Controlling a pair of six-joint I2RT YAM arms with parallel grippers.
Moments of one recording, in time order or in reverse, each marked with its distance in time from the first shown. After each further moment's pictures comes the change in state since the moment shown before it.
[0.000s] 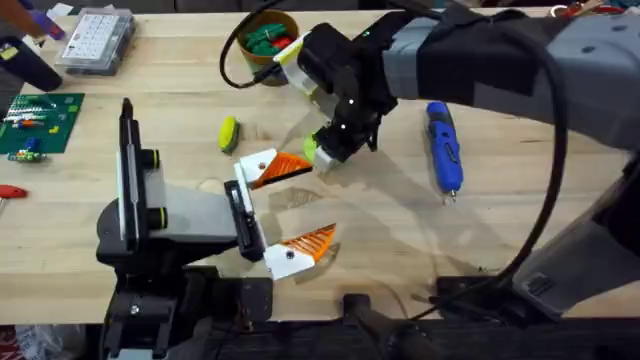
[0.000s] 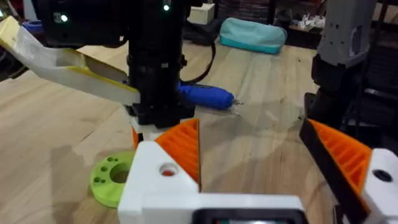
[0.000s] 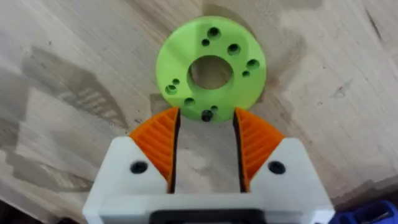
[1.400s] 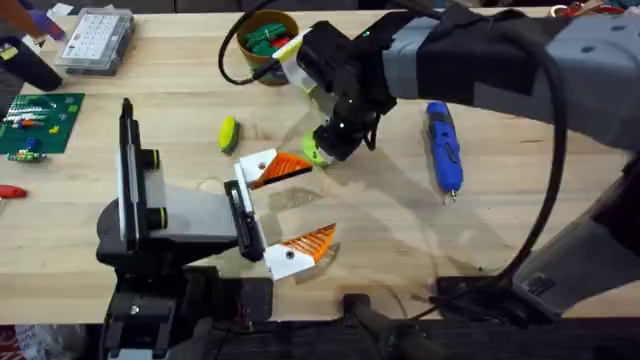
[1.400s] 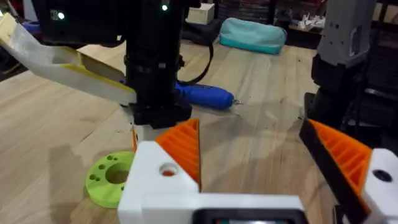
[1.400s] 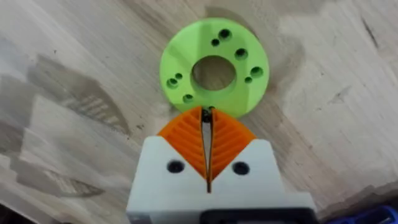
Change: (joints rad) left arm 0.000 0.000 0.000 0.000 0.000 0.000; right arm -0.002 0.000 0.001 0.023 -0.004 0.000
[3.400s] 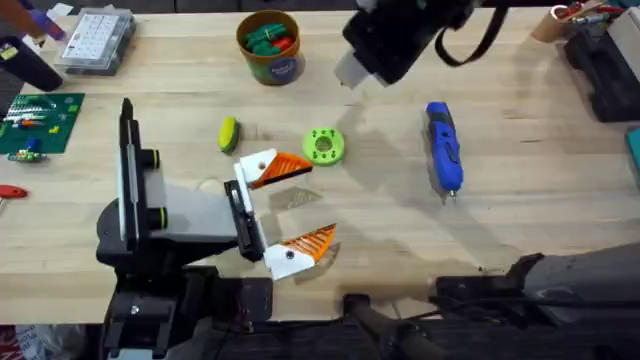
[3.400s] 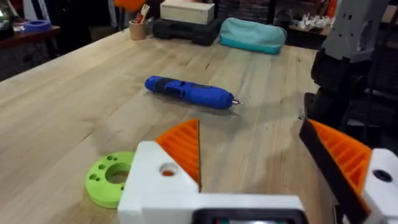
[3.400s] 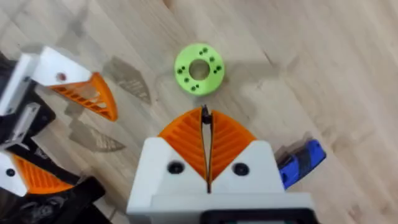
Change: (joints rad) left arm 0.000 0.000 0.000 0.000 0.000 0.000; right arm -0.028 -0.253 0.460 -0.409 0.001 -0.128
